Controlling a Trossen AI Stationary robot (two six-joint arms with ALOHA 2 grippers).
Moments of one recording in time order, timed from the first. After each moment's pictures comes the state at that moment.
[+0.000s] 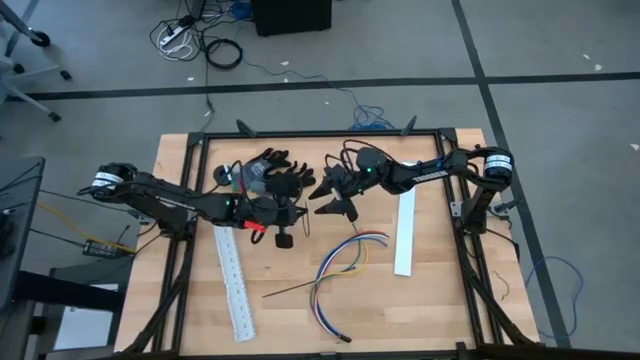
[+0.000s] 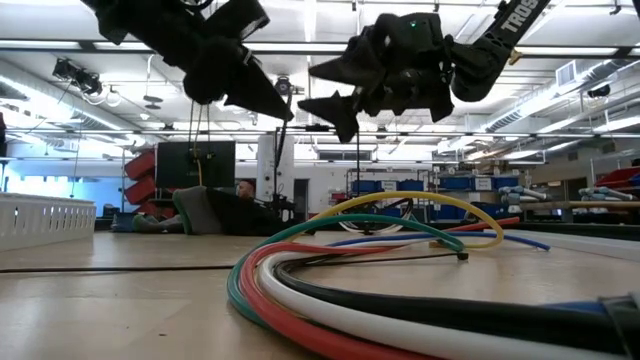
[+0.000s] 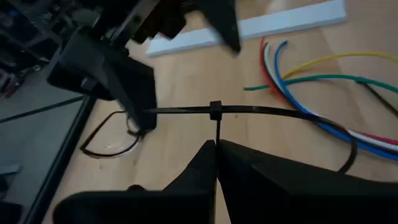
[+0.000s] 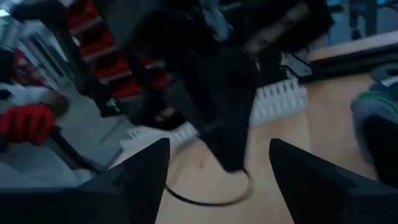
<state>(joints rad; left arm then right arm) -0.12 1.37 0.74 0.09 -0.40 0.21 -0.26 1.75 0.88 0.78 -0.66 0.29</state>
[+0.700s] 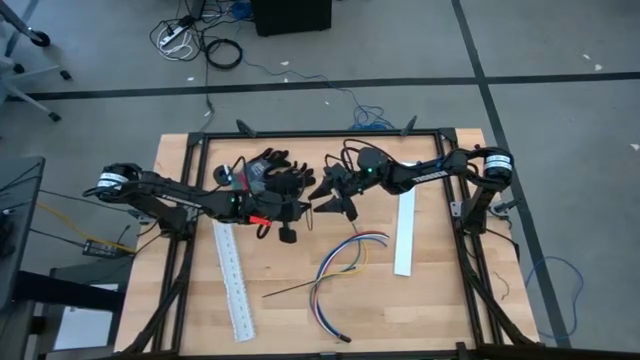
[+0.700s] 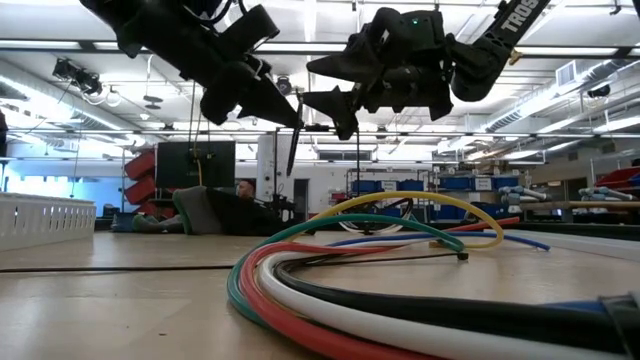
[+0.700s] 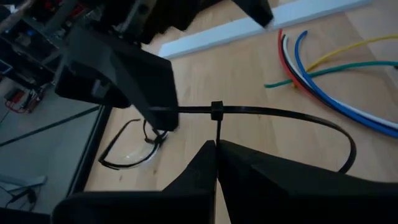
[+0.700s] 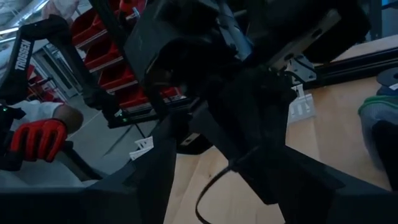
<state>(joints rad) -0.07 1.41 0.74 0.17 -0.37 0.34 -0.26 1.75 0.88 0.81 -0.65 0.34</state>
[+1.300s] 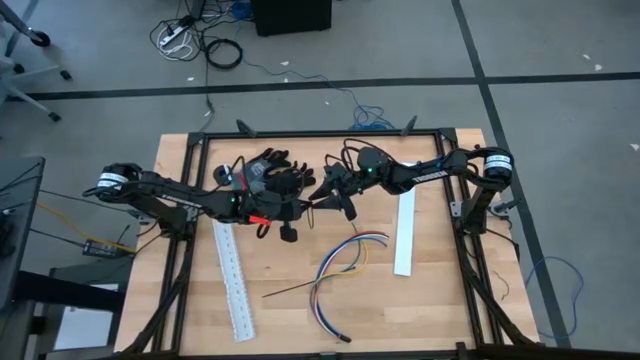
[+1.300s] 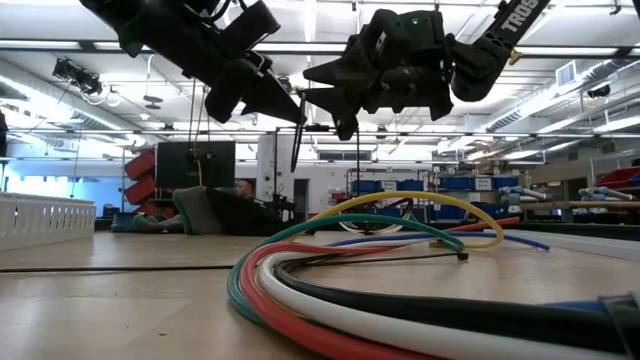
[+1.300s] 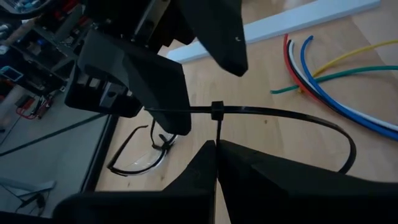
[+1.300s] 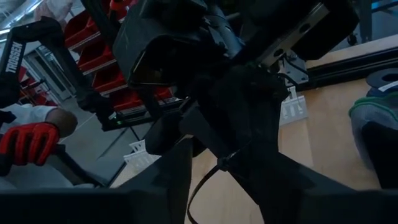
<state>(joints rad) -0.06 1.41 0.74 0.20 -0.39 0.37 -0.26 1.75 0.88 0.81 -0.62 0.34</state>
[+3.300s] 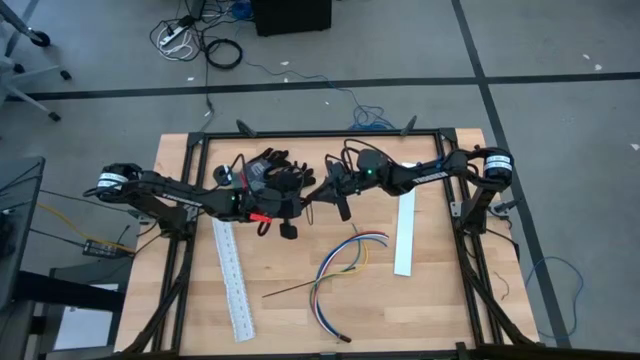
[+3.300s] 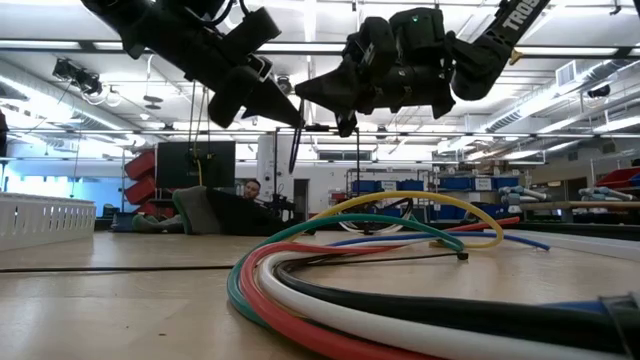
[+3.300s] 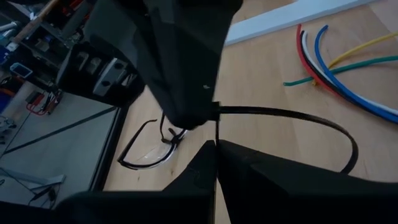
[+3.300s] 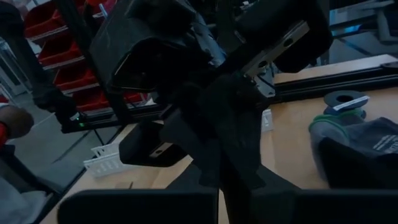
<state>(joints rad) -0.05 1.41 0.74 0.20 -0.40 0.39 -0.25 1.75 0.88 0.80 -0.48 0.22</state>
